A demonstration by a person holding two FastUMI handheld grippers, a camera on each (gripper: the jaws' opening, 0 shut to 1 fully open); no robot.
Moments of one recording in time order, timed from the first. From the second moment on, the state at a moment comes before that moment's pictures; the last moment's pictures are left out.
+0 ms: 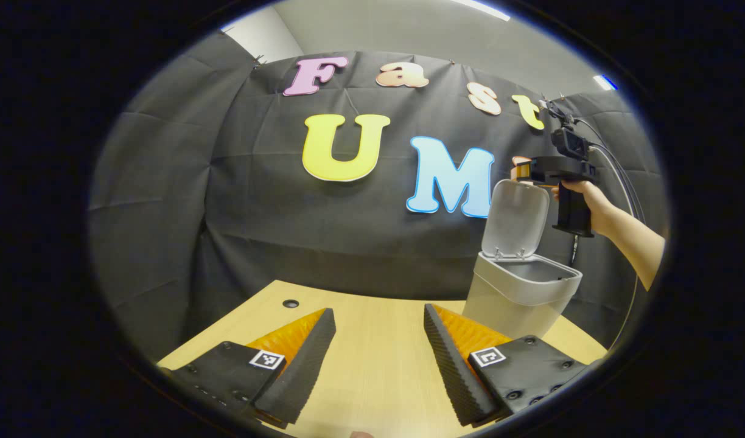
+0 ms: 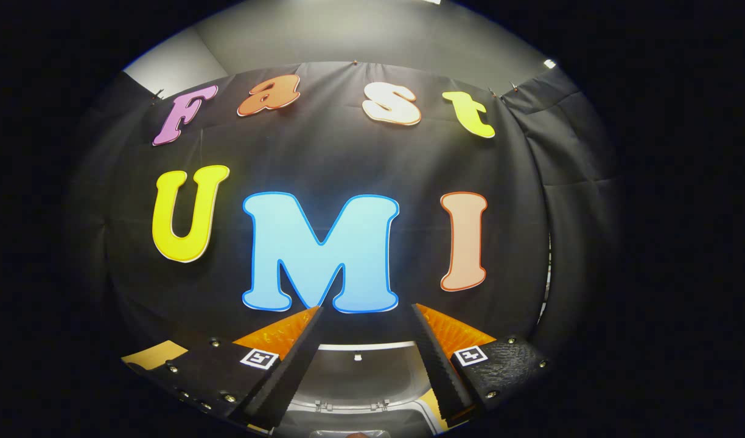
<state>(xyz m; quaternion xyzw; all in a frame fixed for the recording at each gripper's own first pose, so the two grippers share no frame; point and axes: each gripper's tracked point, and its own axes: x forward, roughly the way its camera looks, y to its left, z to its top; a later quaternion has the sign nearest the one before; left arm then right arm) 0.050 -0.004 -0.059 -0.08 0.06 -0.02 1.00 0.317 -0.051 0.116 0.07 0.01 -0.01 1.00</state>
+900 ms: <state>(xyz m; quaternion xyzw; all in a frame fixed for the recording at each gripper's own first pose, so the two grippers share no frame) 0.027 -0.030 -0.059 -0.07 0.06 -0.05 0.99 0.237 -0.048 0.080 0.10 0.02 0.03 0.99</state>
